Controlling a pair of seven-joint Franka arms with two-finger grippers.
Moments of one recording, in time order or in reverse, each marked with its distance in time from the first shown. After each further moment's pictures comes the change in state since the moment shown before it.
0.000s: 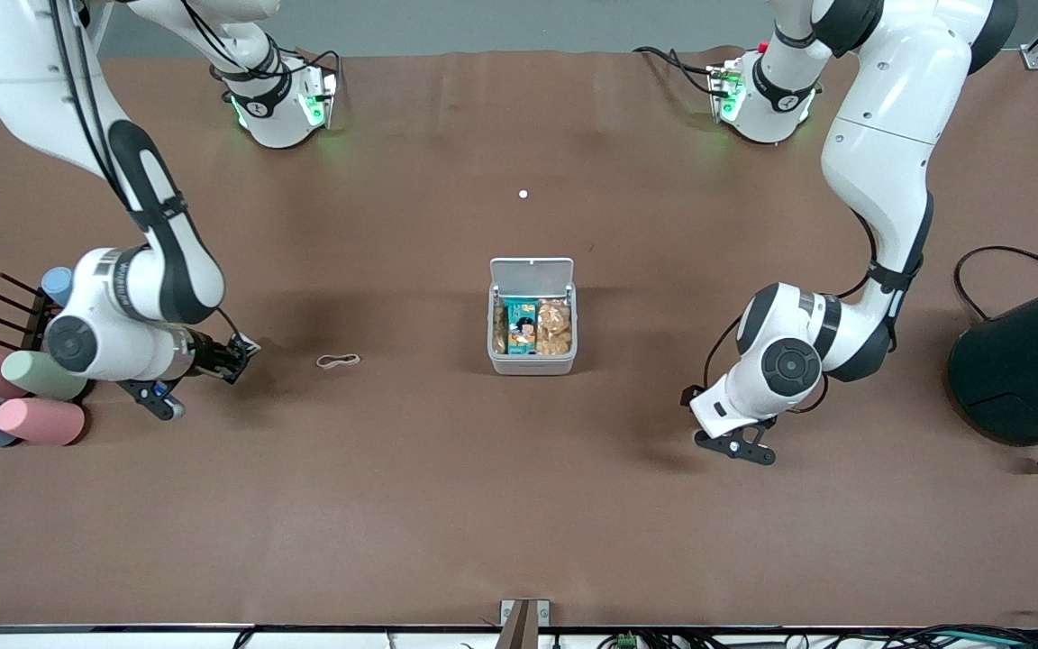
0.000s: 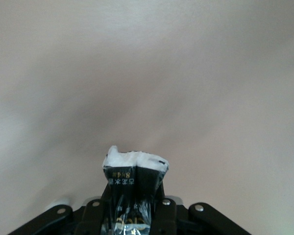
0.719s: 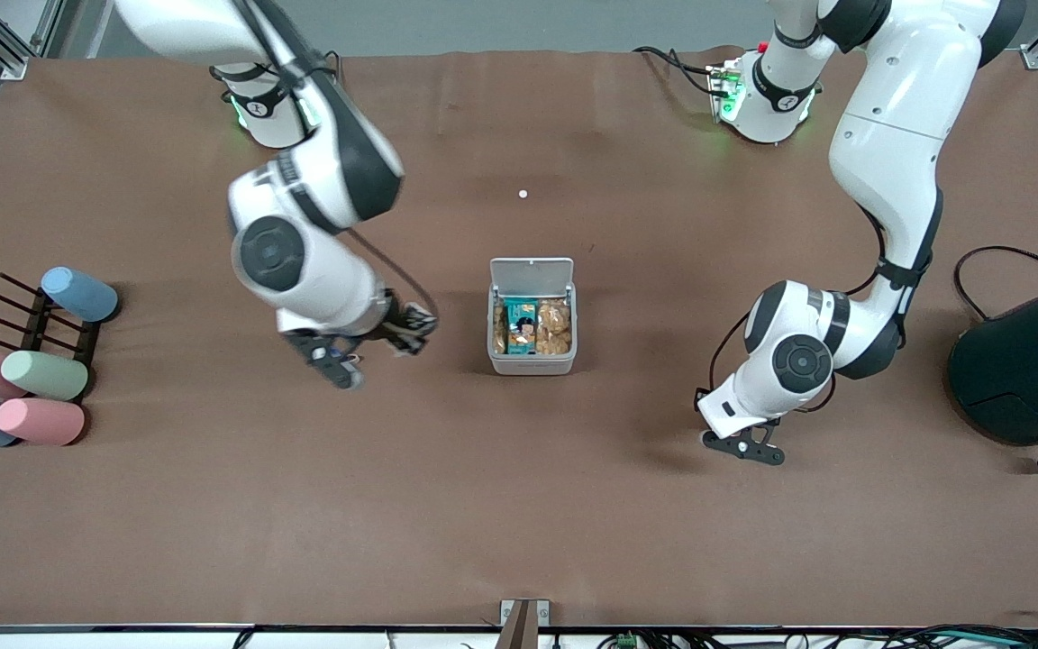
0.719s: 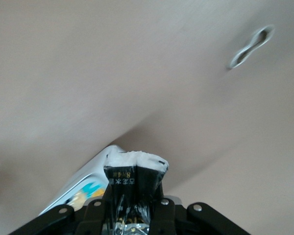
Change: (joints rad) left arm 0.023 -0.048 -0.024 -0.007 0.000 0.019 -0.016; right arm 0.514 0.010 0.014 0.262 0.118 0.069 0.521
